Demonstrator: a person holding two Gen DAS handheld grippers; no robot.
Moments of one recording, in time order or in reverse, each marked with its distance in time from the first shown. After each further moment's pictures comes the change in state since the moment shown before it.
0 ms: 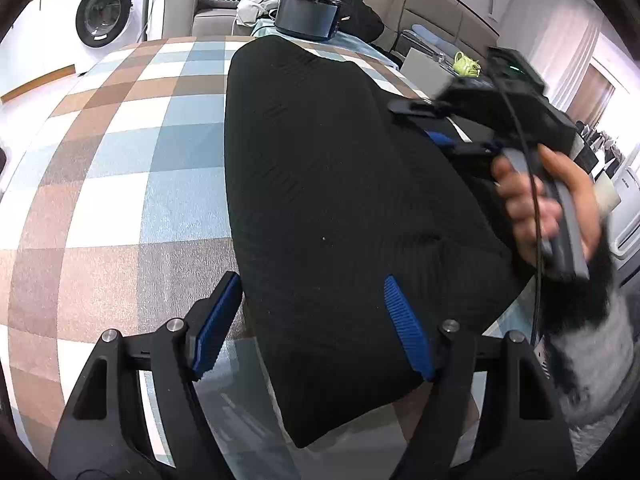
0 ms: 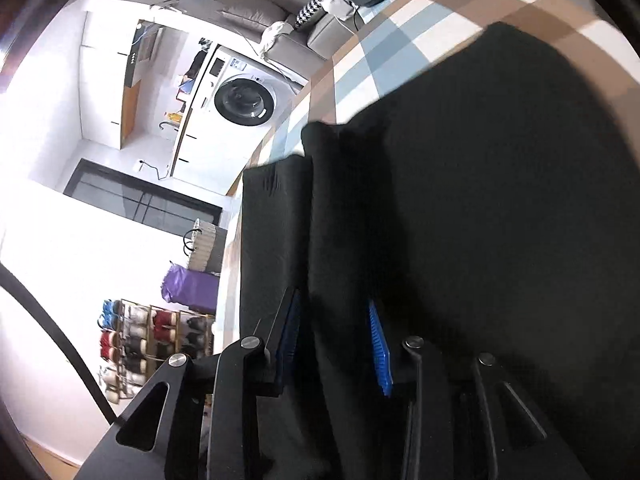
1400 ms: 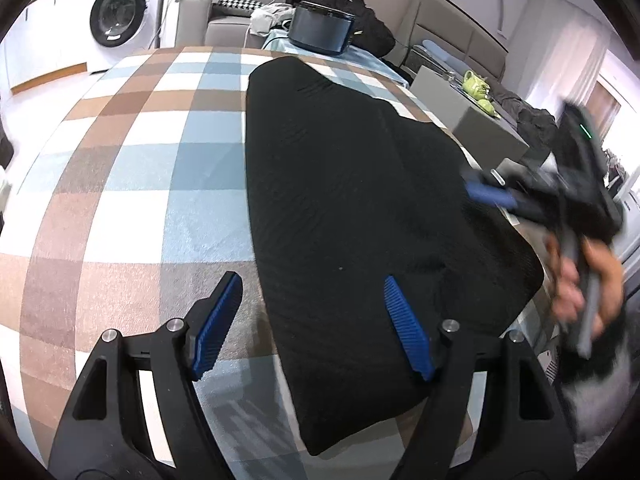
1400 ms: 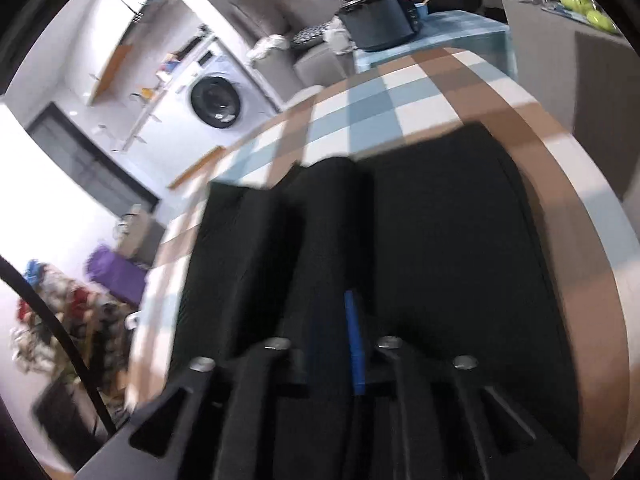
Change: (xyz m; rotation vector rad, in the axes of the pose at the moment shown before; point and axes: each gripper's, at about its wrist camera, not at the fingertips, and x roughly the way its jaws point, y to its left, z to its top) left arm -0.020 0.006 0.009 -0.029 -0.045 0.013; right arm -0.067 0.020 -0.059 -0.241 -0.132 -0.260
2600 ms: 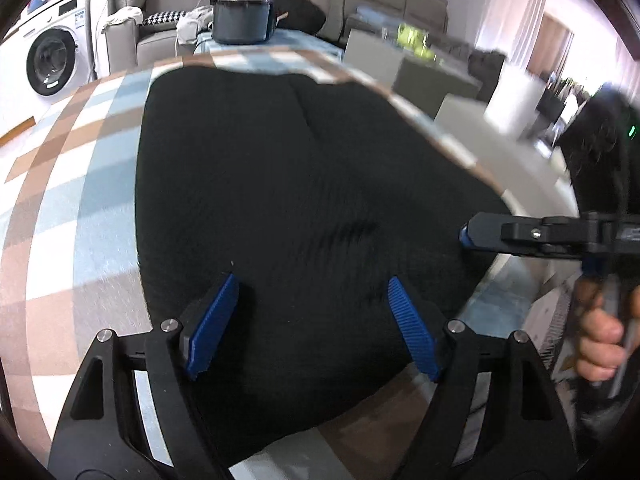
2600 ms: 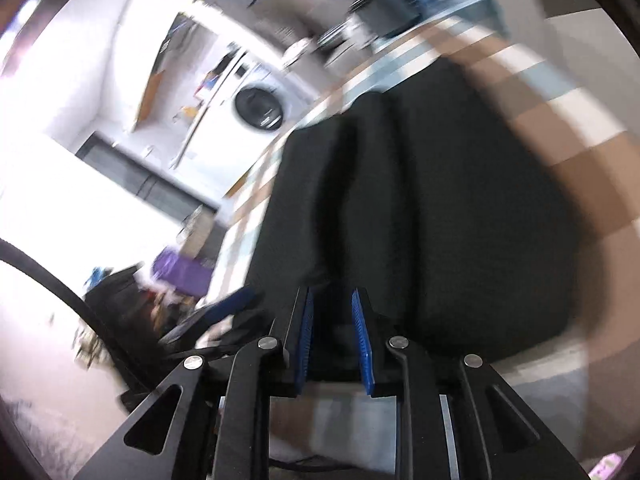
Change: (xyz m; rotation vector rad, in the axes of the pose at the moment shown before) left arm 0.015 -0.079 -0.025 0.257 0.060 -0.061; right arm -0.067 0.017 -0.117 0.065 0.031 0.223
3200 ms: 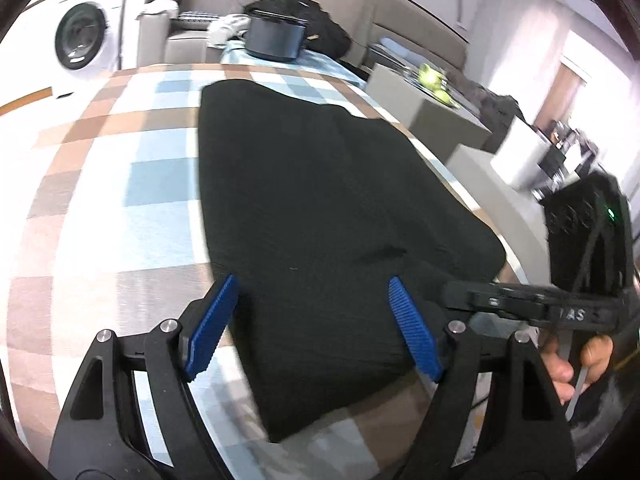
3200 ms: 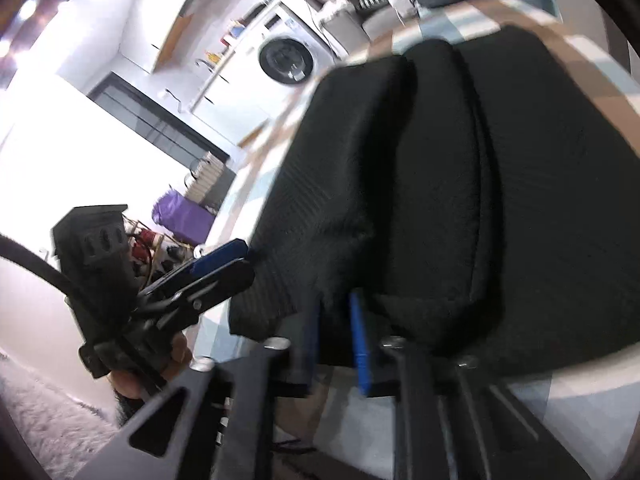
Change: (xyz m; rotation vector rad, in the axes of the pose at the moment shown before) left arm -0.039 0.050 0.002 -0.169 -0.093 -0.028; right arm 0.040 0.010 0.000 -0.146 0.062 0.007
